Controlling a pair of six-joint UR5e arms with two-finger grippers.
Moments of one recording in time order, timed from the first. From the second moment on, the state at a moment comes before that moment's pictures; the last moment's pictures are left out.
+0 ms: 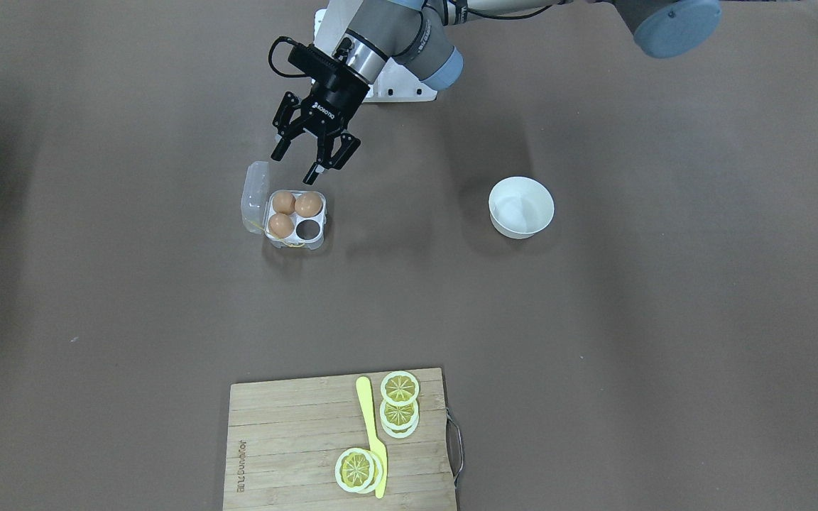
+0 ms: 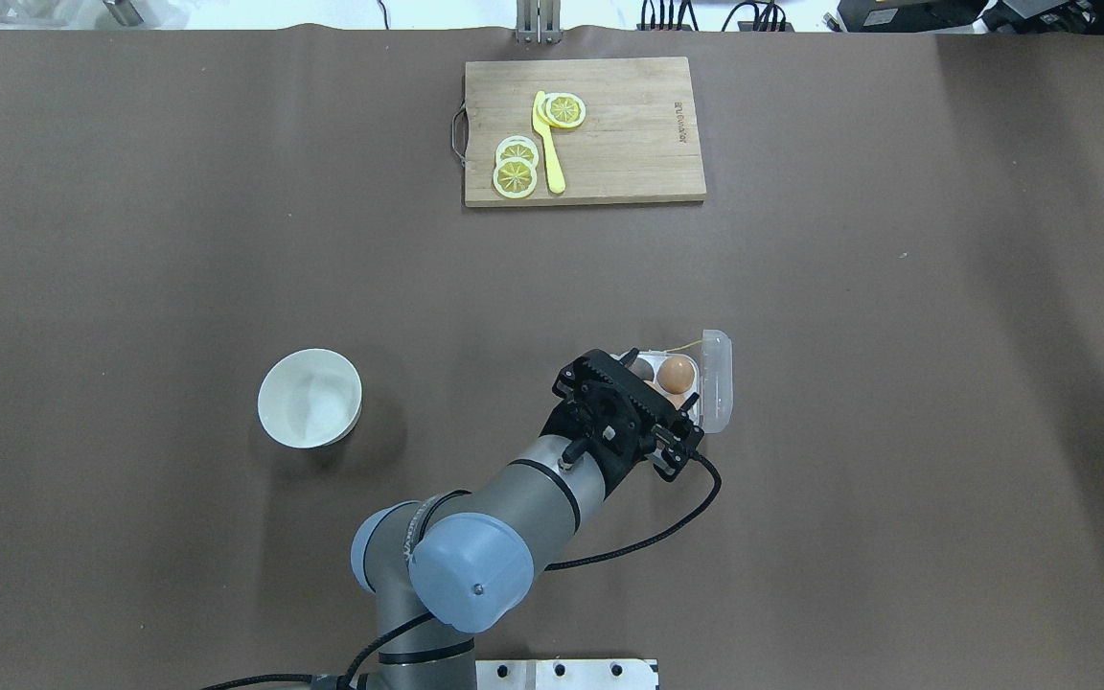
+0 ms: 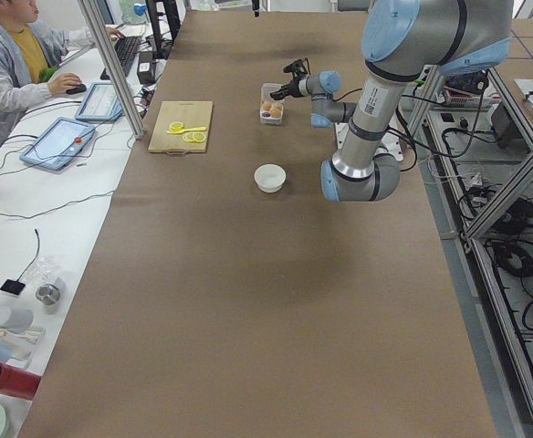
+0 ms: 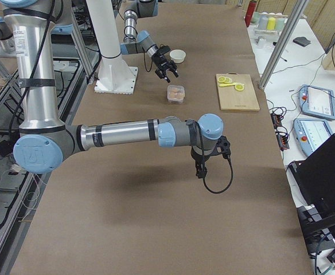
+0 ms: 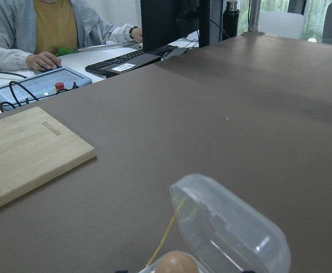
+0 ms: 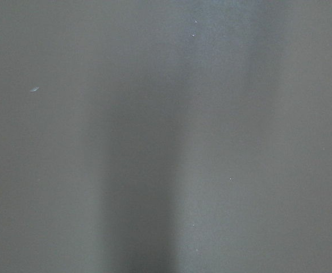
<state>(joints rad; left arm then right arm) -0.18 -2.35 -1.46 -2.53 -1.05 -0.60 1.46 -1.52 1.67 -1.62 2.41 -0.04</state>
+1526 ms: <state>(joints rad) -1.00 -1.94 -1.85 -1.56 -2.21 -0.76 1.30 -1.43 1.79 -1.62 2.40 0.21</state>
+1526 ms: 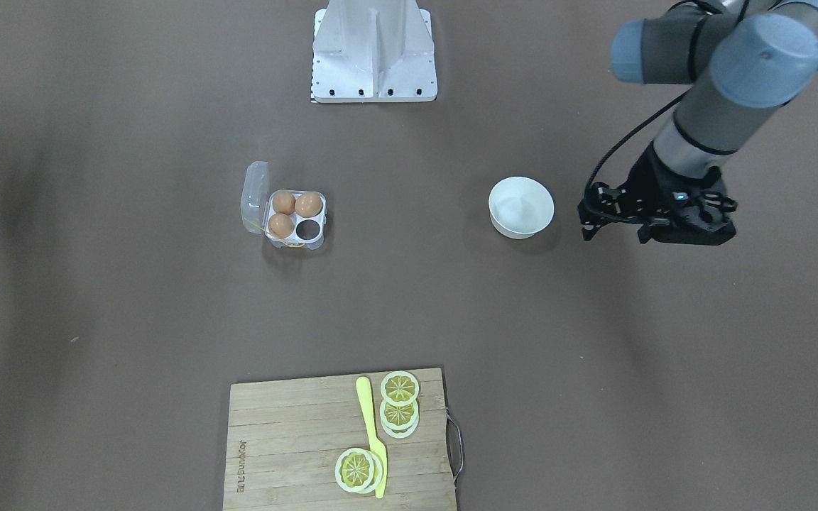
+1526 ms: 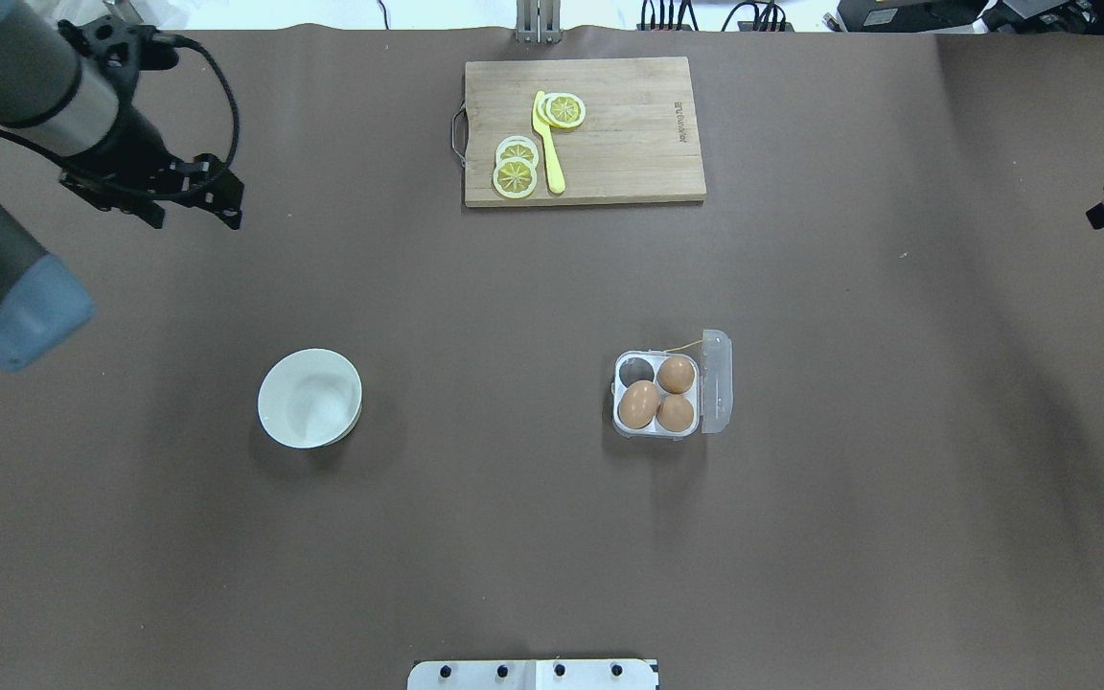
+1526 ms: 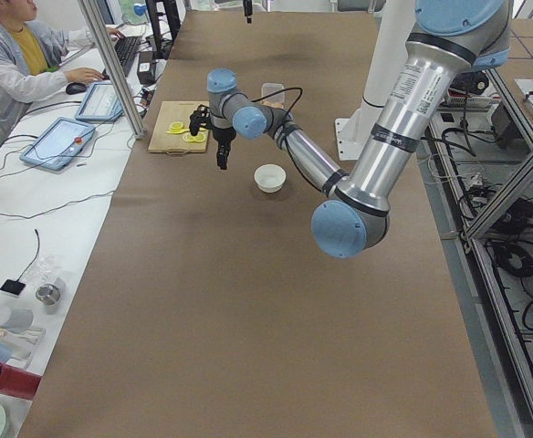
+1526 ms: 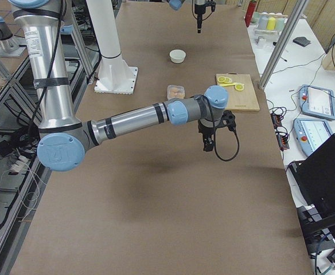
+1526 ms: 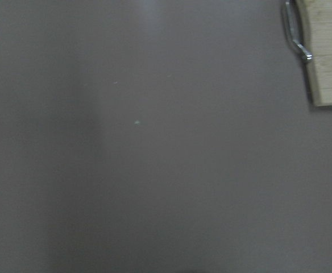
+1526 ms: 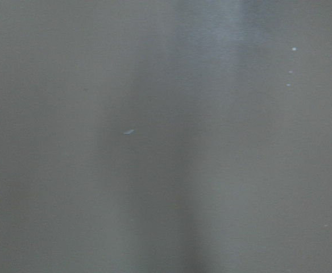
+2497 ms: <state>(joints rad) -1.25 -1.67 -1.87 -1.55 -2.36 -0.41 0.81 -1.19 1.94 -1.62 2.16 0.96</state>
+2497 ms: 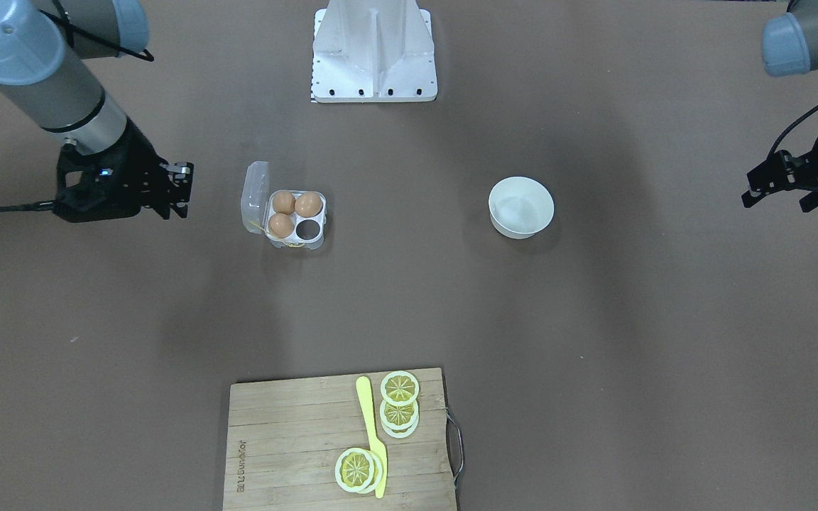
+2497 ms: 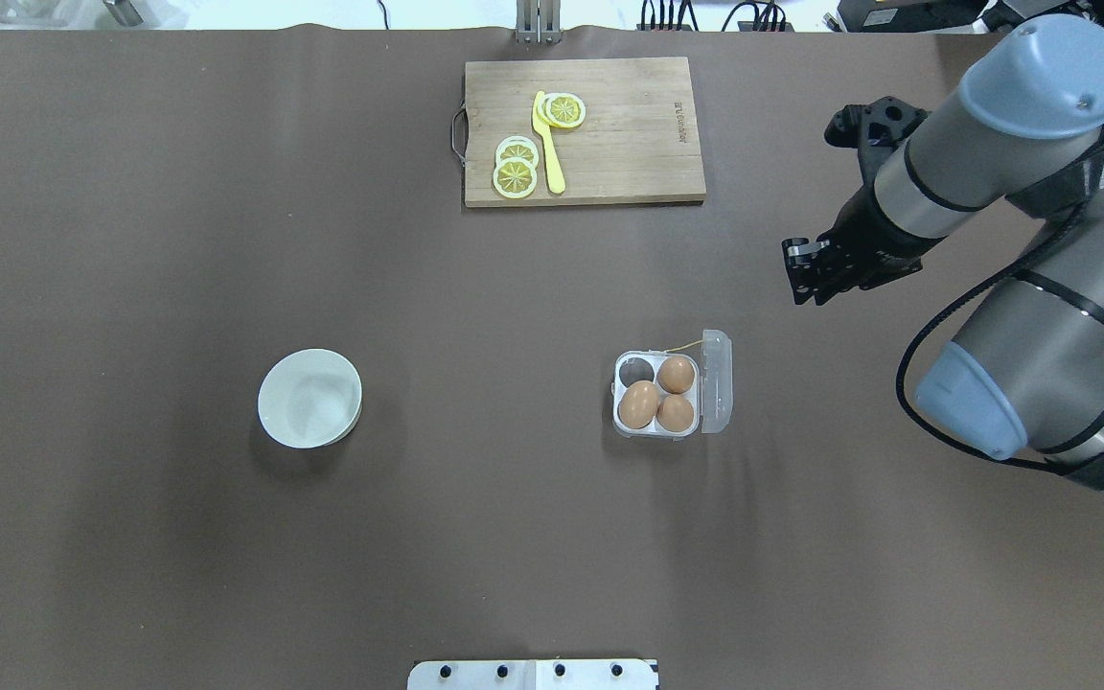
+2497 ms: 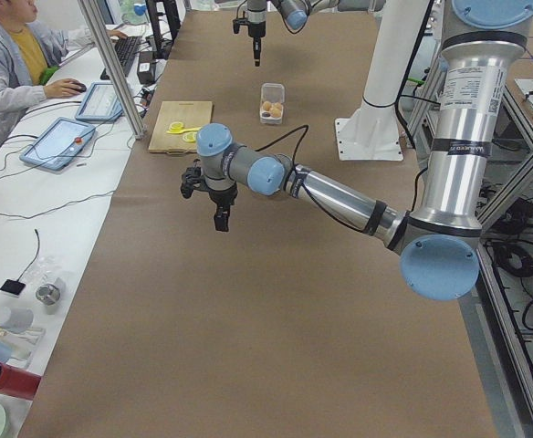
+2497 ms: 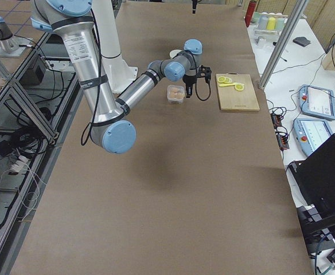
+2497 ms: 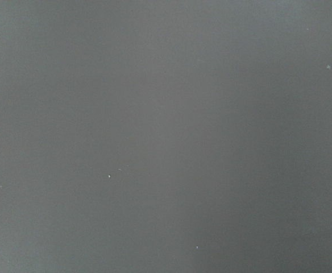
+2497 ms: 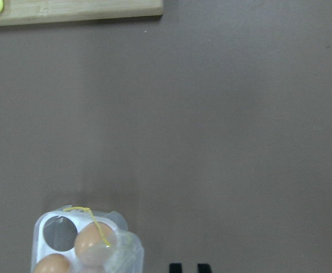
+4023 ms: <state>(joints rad) -1.31 -1.67 -1.88 -1.55 -2.44 -0.41 0.65 -1.04 1.89 -1.63 2.10 1.13</state>
